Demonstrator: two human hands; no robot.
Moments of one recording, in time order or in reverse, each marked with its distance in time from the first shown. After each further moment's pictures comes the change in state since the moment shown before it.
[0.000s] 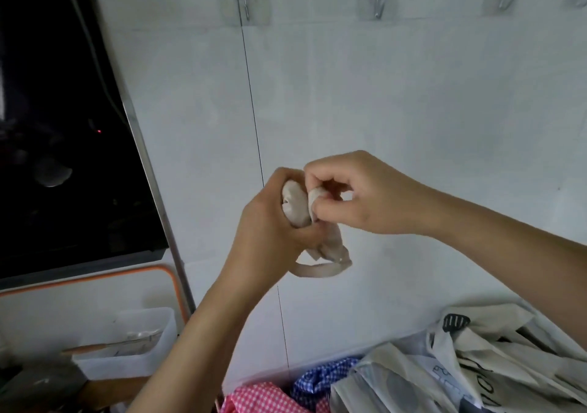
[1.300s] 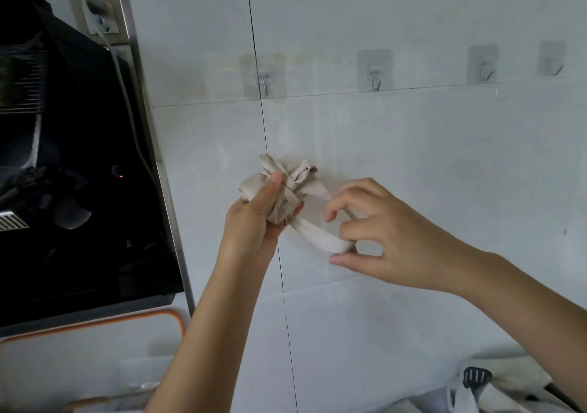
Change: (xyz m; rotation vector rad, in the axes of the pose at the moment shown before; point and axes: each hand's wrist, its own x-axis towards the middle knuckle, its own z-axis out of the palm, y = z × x) left_hand 0.064 0.004 -0.026 -0.945 0.132 -0.170; right_hand -0.011 0.013 -0.014 -0.551 0.205 -0.350
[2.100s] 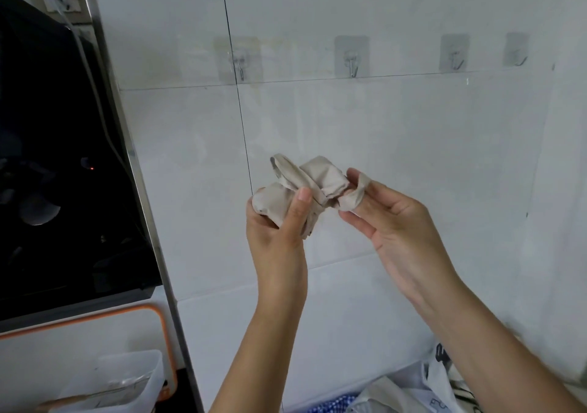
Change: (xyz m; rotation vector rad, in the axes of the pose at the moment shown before) left_hand -0.041 -0.057 0.030 0.023 0.027 0.298; right_hand -0.018 -0.033 0.010 1.272 0.643 0.814
